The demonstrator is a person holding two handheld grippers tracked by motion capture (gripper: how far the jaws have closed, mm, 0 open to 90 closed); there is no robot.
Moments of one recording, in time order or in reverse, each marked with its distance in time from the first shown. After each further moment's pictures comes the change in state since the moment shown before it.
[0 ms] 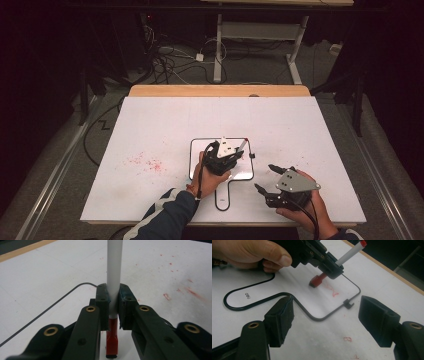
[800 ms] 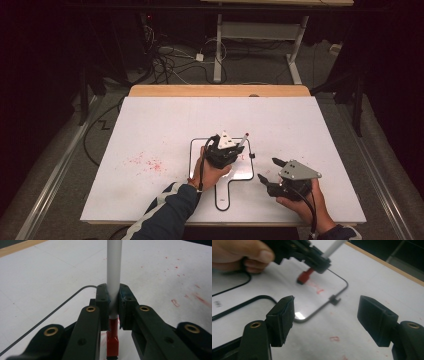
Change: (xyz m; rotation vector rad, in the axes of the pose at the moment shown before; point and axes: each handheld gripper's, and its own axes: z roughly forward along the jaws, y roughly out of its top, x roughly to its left) left arm 0.007 0.009 0.013 0.013 -0.038 -0.011; right arm -0.024 -0.006 0.017 0.020 -0.059 0.104
